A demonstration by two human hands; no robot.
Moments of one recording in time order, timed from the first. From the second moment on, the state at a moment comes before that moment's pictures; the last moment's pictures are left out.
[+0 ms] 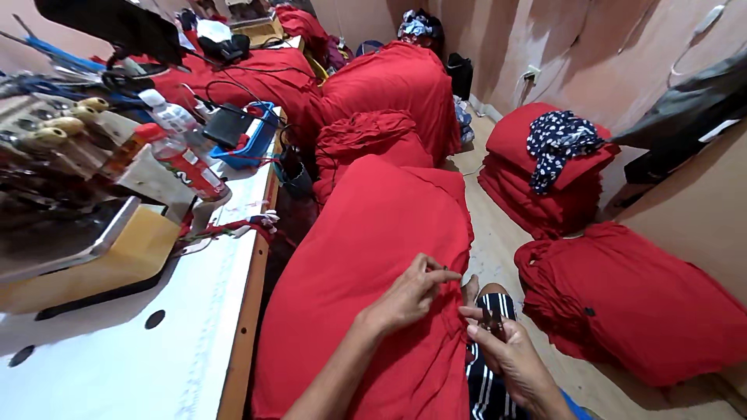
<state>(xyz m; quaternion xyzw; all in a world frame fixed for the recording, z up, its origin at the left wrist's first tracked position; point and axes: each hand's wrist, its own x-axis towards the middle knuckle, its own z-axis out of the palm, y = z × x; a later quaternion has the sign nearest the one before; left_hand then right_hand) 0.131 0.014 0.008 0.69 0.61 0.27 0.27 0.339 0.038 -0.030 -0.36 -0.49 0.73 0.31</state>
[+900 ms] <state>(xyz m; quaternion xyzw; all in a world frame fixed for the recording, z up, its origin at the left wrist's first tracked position) 0.120 0.021 -0.009 0.68 0.50 0.46 0.28 0.321 0.038 -0.030 -0.29 -0.57 0.69 0.34</state>
